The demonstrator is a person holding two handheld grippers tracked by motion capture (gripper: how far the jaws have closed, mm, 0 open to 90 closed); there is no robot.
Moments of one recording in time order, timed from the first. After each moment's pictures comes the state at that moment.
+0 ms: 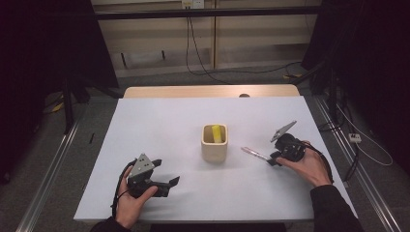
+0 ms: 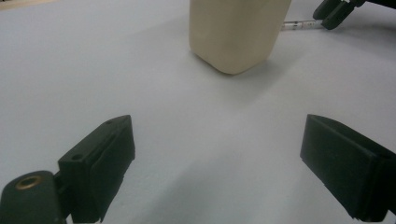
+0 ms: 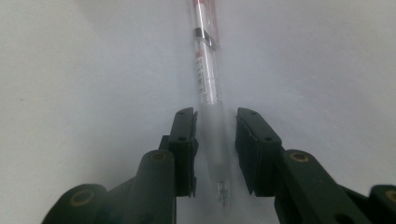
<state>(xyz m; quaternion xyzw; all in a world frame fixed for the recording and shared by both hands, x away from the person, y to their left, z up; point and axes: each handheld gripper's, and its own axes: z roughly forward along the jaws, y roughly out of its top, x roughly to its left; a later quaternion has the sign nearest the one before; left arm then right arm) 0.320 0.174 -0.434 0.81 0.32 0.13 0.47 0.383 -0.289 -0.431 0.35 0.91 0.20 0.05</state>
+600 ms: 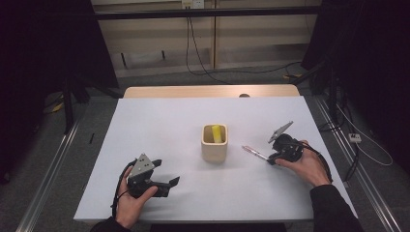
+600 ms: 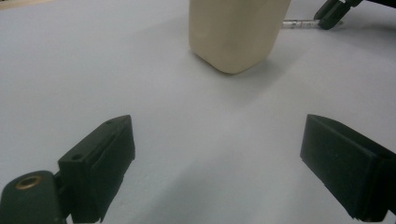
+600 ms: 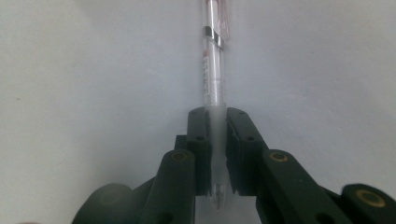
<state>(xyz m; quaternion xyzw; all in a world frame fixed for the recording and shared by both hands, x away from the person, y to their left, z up) 0.320 0.174 -0.434 0.81 0.32 0.13 0.47 0.383 -0.283 -0.431 0.35 0.92 0.19 0.05</state>
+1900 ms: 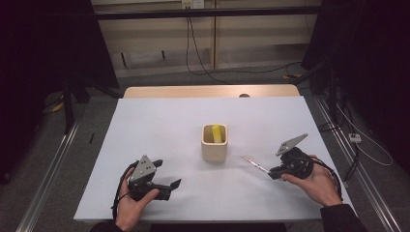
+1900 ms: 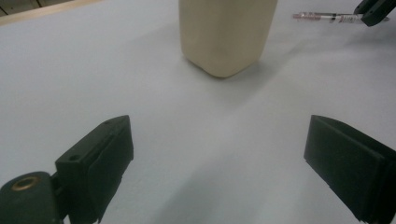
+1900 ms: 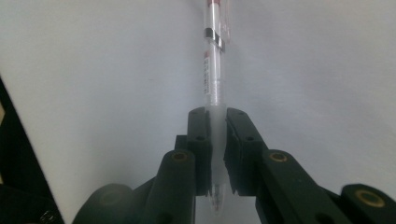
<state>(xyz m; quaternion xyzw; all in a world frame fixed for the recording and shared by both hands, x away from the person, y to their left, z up) 0.311 0.166 -0.425 0.82 0.28 0.15 0.48 0.320 -0.279 -0.407 0.34 0.90 0.26 0.02</state>
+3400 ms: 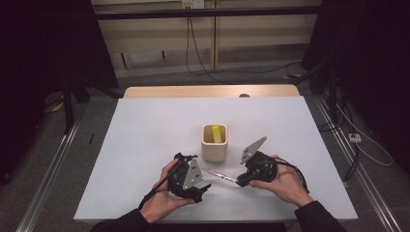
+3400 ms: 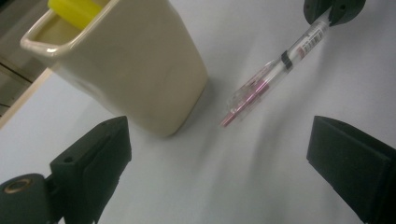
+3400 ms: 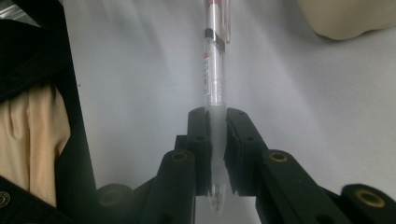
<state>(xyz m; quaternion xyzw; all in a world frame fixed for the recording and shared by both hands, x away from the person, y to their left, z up) 0.312 0.065 -0.425 0.89 0.08 0.25 0.38 0.329 -0.189 -0.406 0.23 0.93 0.27 -0.02</state>
